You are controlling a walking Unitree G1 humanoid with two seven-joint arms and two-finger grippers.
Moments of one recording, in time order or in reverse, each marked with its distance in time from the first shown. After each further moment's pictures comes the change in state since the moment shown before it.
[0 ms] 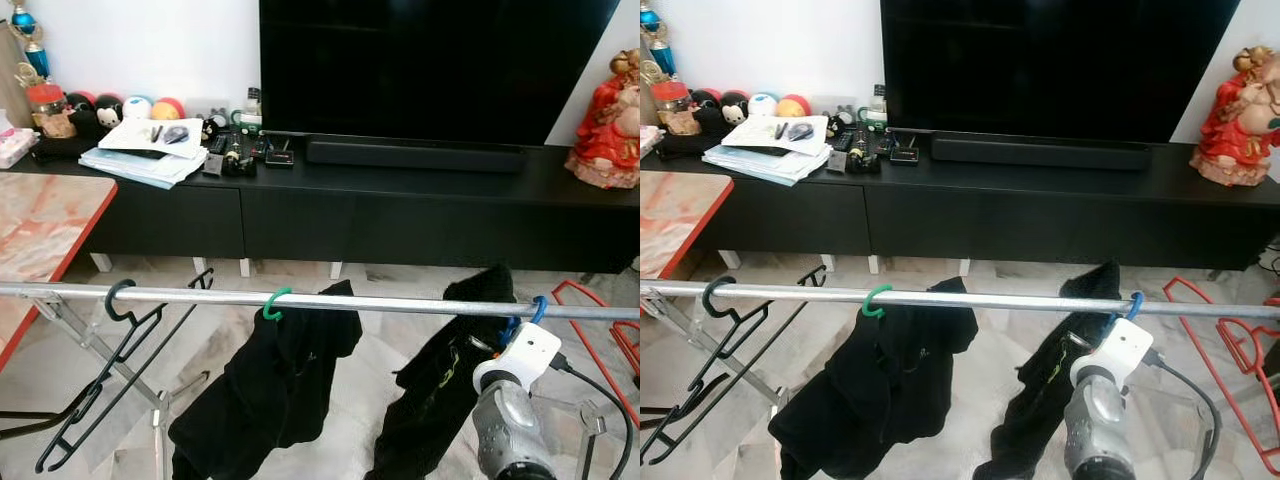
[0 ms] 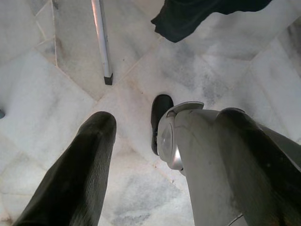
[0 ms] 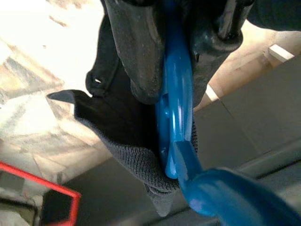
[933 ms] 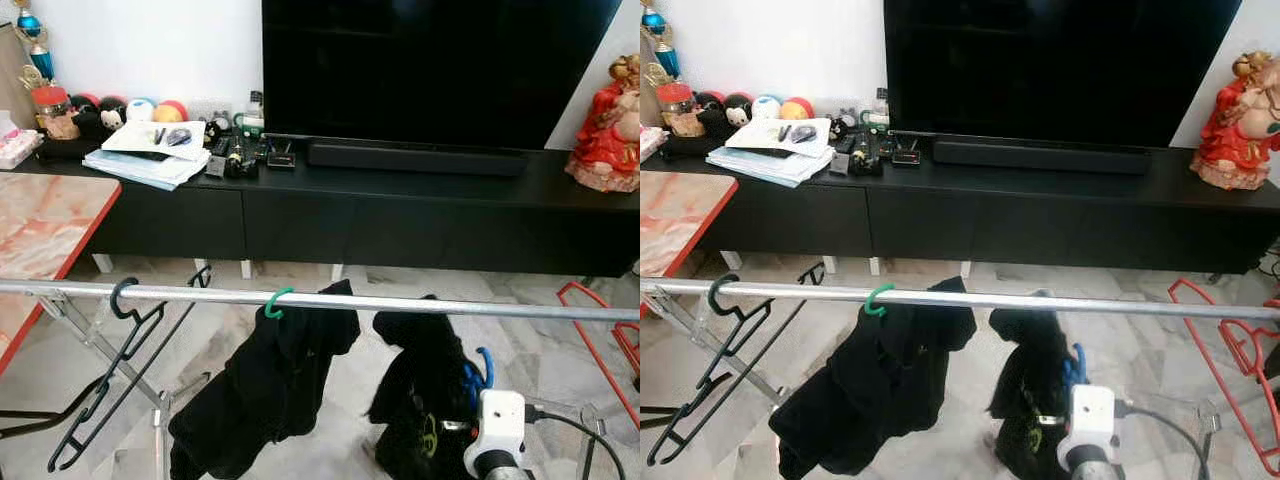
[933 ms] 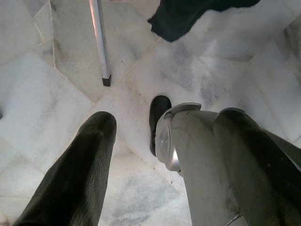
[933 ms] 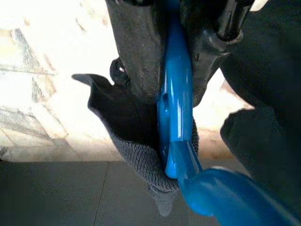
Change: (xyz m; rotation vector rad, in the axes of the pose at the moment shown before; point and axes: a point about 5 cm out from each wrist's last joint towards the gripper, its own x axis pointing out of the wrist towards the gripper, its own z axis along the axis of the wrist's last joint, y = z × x) left arm 0.000 0.000 0.001 0.002 -0.001 -0.004; right arm -0.065 -0.030 -0.065 -0.374 0.130 0.290
